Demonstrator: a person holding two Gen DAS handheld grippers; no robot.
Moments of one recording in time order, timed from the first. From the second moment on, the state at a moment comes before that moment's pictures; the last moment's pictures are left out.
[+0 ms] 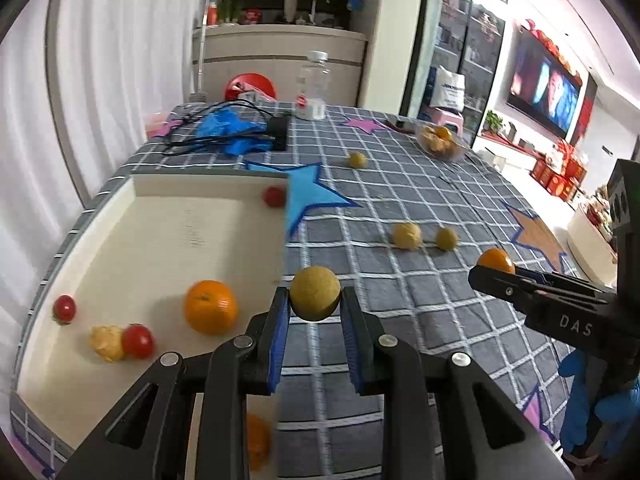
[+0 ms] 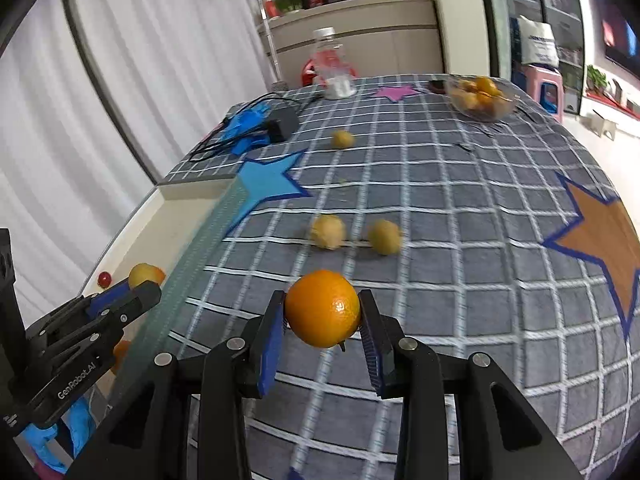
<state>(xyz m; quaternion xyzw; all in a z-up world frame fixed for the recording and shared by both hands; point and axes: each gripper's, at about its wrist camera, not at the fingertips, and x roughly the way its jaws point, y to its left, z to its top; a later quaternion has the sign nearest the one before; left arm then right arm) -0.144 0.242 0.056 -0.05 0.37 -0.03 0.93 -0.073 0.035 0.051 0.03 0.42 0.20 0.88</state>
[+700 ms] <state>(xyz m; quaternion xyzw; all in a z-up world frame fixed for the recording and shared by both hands) -0.134 0.323 0.045 -0.08 0.36 0.04 0.93 -0.055 0.162 0.049 -0.03 0.43 0.27 0.86</state>
